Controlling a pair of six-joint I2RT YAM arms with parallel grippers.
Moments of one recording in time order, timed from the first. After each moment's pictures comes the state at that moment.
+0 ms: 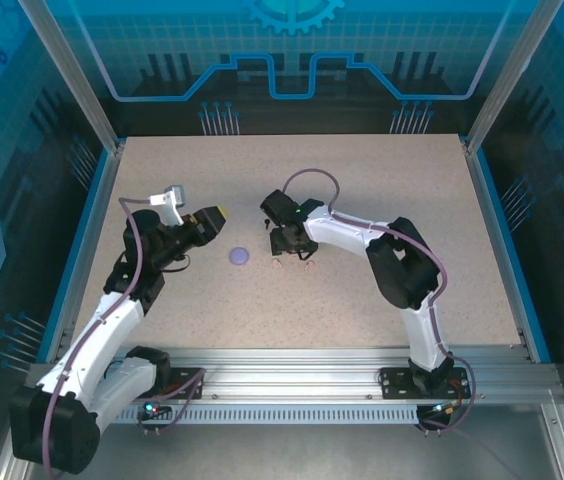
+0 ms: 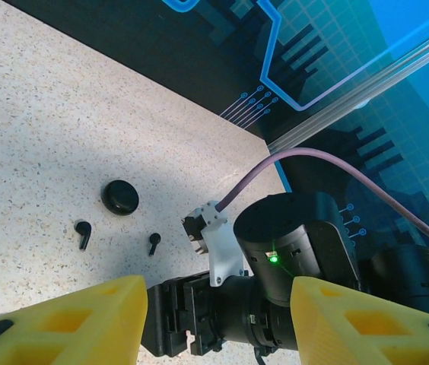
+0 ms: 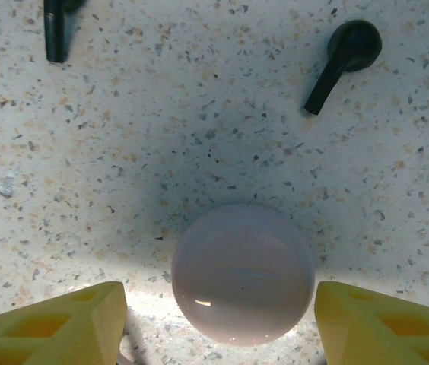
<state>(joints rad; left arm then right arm) -0.16 0.91 0.62 0.05 0.42 -0.74 0.75 2.09 1.56 -0.74 0.18 0.63</state>
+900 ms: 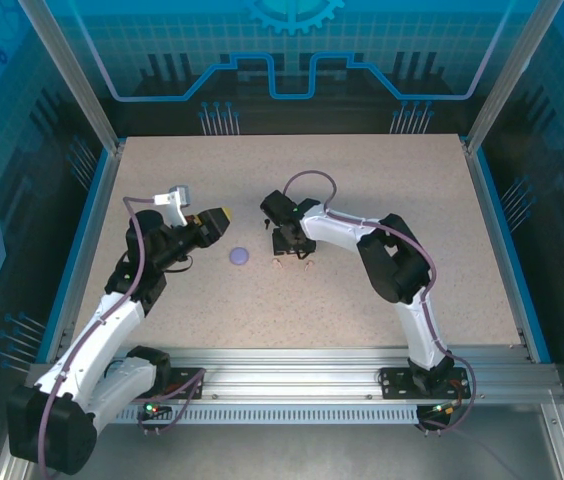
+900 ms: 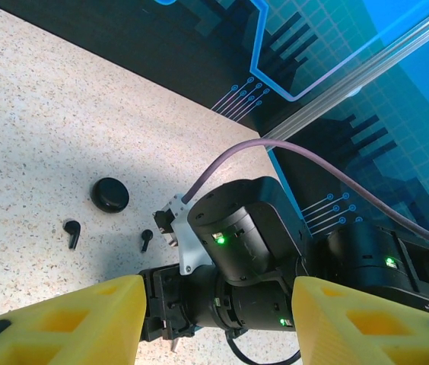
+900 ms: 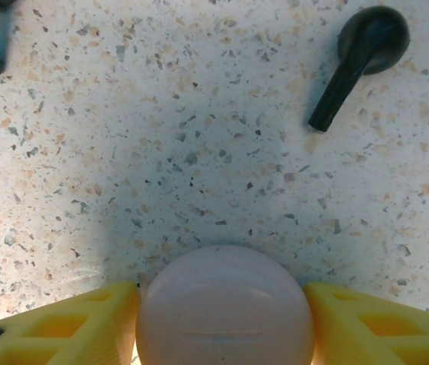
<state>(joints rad) -0.20 0.90 0.63 0.04 0.41 -0.71 0.73 2.17 1.61 -0.75 0.16 0.65</state>
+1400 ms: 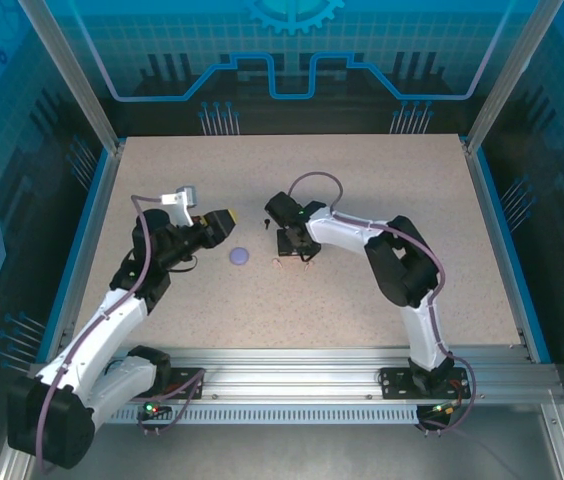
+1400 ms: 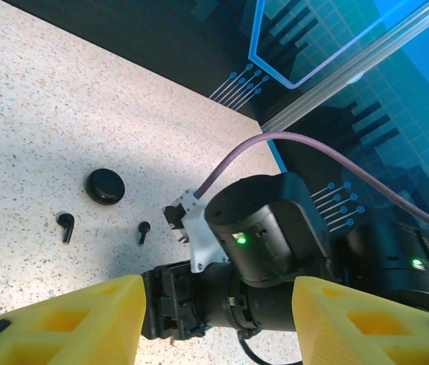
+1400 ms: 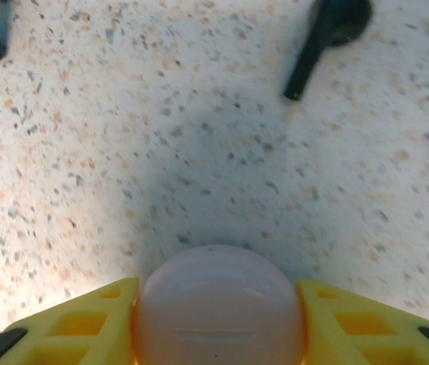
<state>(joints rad) -0.23 0.94 0.63 0.06 0.40 -0.70 0.73 2.08 1.51 -0.70 0.15 0.67</state>
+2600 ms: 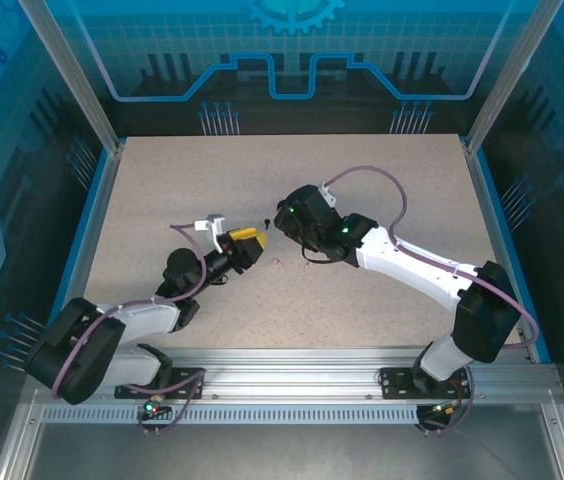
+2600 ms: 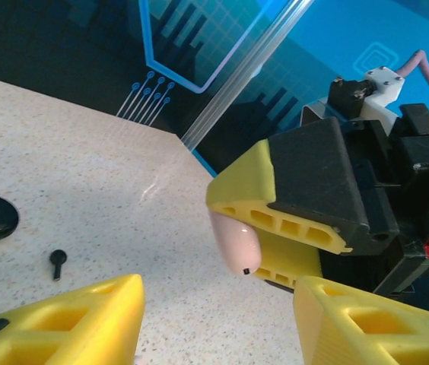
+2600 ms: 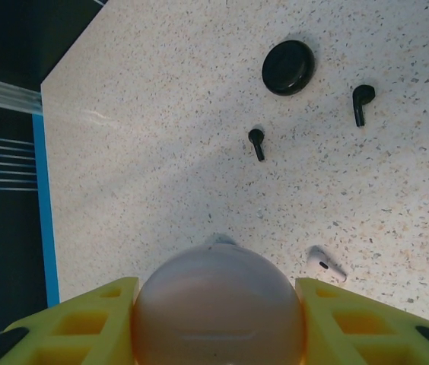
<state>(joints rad) -0.46 1.31 0.27 1.12 0.34 -0.70 0.82 1.55 1.26 -0.46 0.24 1.23</state>
